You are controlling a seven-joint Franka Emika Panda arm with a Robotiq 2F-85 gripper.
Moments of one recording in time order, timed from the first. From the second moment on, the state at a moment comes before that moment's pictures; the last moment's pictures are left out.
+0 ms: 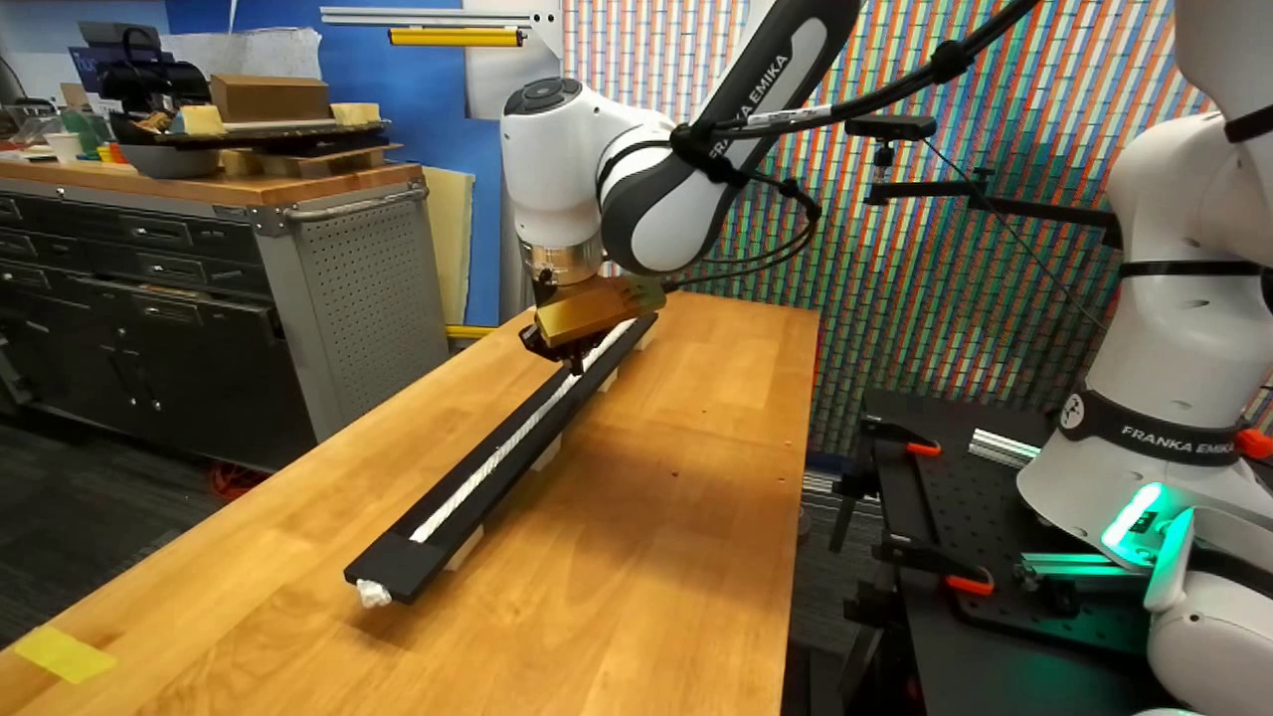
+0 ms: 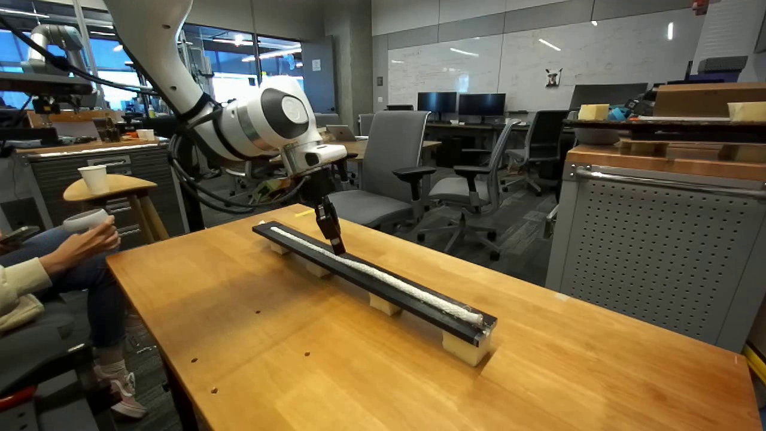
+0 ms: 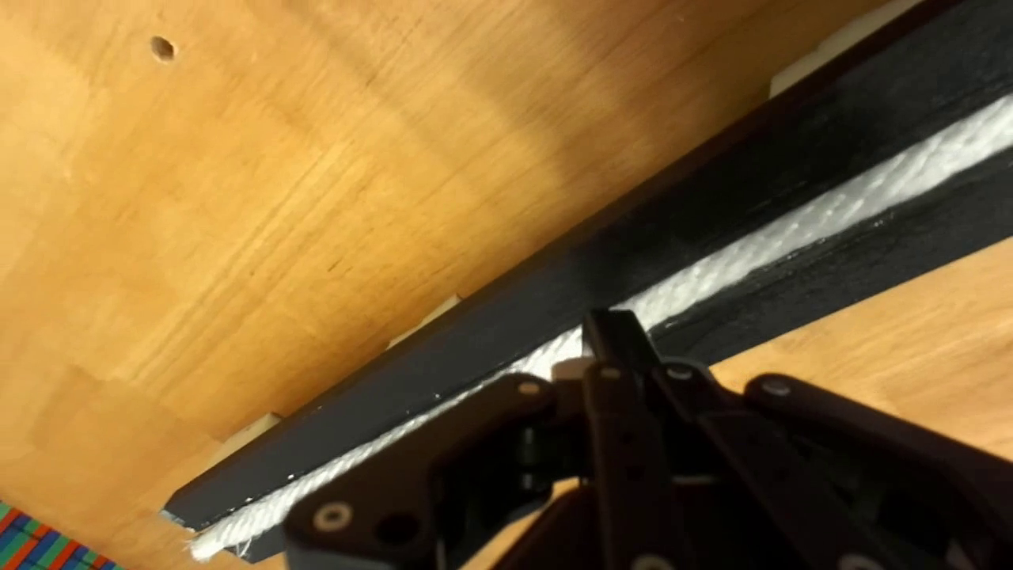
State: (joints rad) arm 0.30 0.49 -0.21 -2.02 -0.46 2.50 1.23
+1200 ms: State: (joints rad) arm 0.28 0.57 -0.24 -1.95 -0.49 2.52 1.33
